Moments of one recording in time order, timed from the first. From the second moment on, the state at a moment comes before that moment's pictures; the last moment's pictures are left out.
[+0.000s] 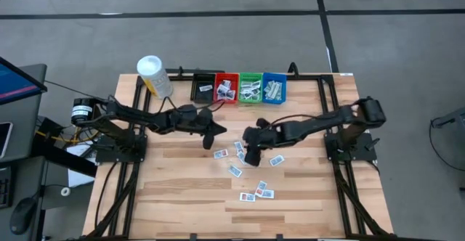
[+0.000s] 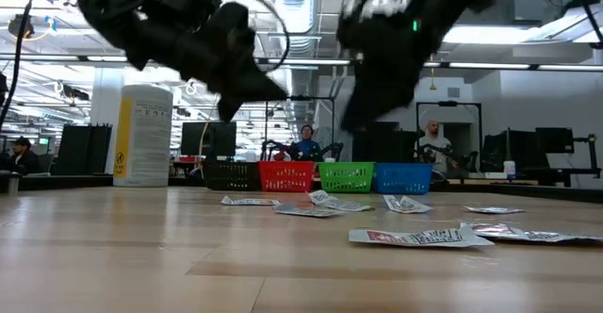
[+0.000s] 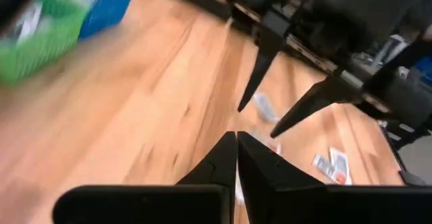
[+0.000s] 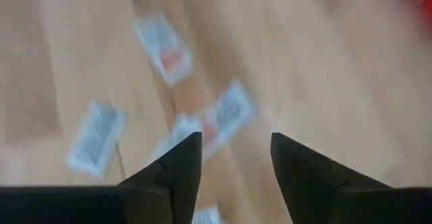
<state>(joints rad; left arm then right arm) 0.12 1.46 0.57 0.54 0.12 -0.34 0.13 1.66 1.03 -0.31 0.27 0.37</state>
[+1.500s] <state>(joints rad) 0.10 1.46 0.51 0.61 0.10 -0.42 0.18 1.87 0.99 -0.46 0.10 0.63</state>
